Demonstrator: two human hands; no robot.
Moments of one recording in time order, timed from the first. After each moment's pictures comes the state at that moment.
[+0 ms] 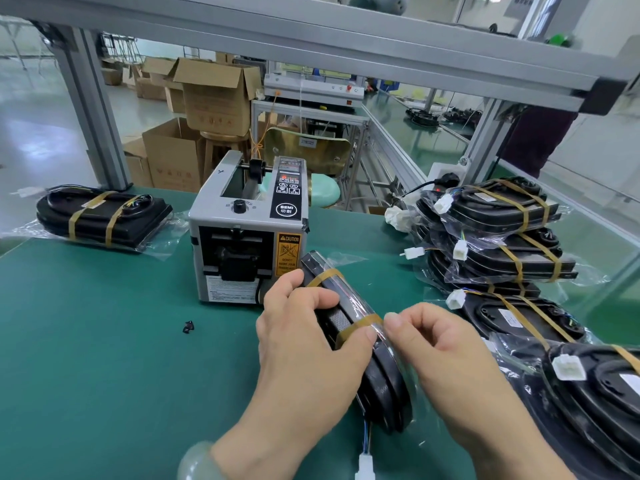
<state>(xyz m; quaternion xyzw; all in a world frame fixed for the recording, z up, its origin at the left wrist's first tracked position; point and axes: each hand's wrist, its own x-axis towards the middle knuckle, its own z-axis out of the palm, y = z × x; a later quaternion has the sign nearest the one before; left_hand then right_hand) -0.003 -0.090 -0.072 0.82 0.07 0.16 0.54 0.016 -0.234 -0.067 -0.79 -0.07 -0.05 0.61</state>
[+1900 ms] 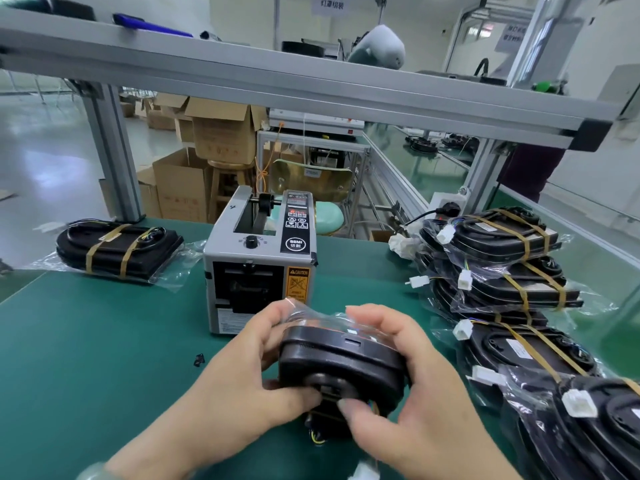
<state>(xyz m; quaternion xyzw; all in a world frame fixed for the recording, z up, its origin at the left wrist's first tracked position) 0.002 -0.006 -0.072 0.75 -0.14 -0.02 0.64 -0.001 -0.204 -0.044 -0.80 -0.29 -0.09 0.52</state>
